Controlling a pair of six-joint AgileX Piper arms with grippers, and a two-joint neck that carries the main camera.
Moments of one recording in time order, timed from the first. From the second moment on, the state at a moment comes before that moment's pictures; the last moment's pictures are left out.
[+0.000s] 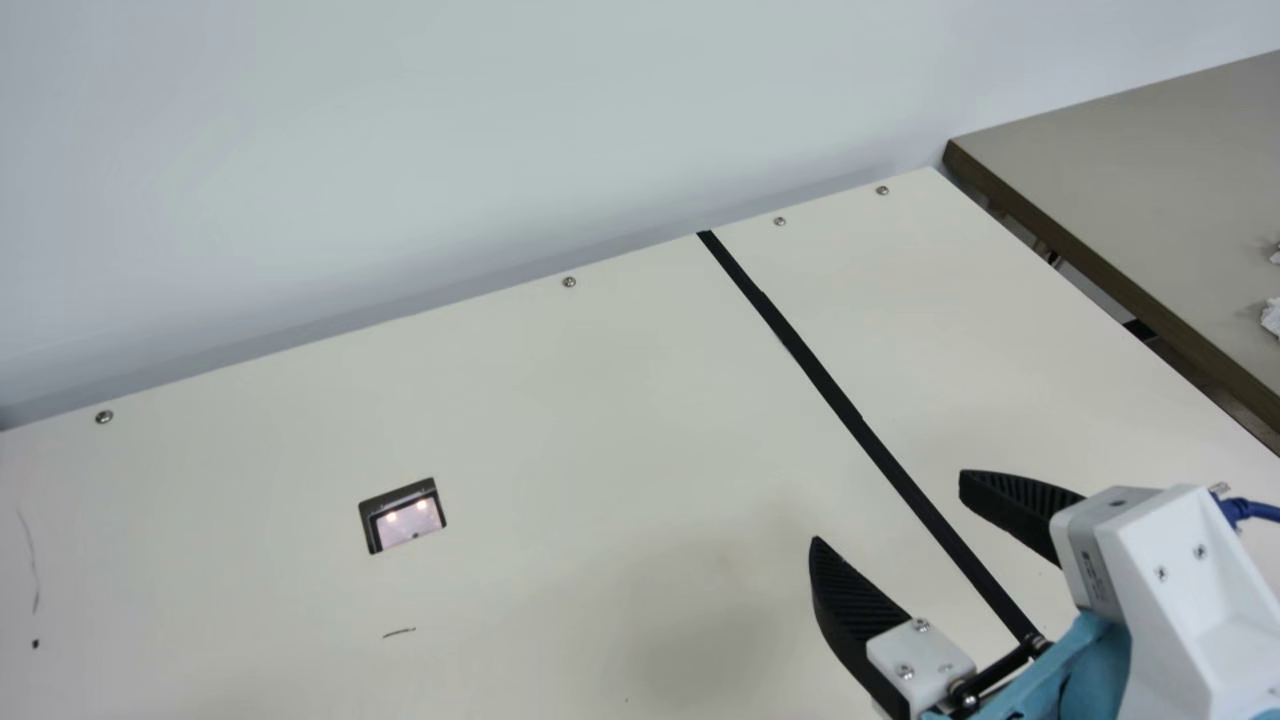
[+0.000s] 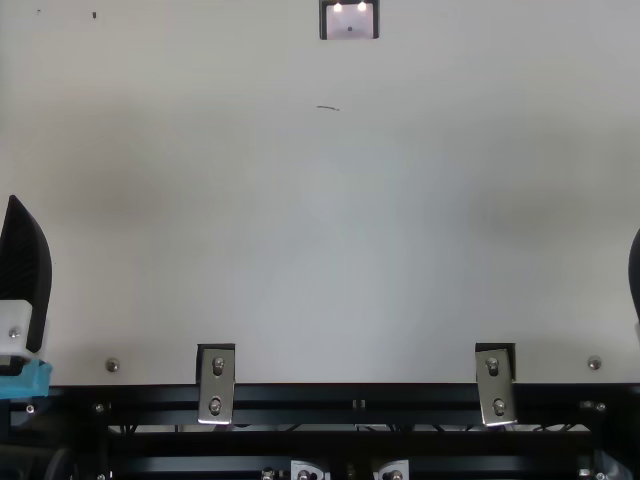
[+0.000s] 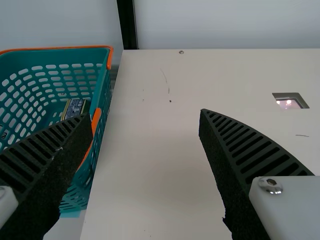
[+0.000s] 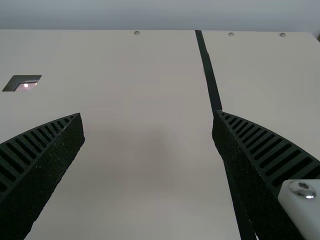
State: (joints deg) left arm -4.0 13.5 -20.3 4.9 38.2 -6.4; right arm -4.0 13.5 -20.2 4.9 38.2 -6.5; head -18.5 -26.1
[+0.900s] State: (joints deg) left arm -4.0 13.5 -20.3 4.9 38.2 -6.4; right arm -4.0 13.5 -20.2 4.9 38.2 -6.5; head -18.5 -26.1
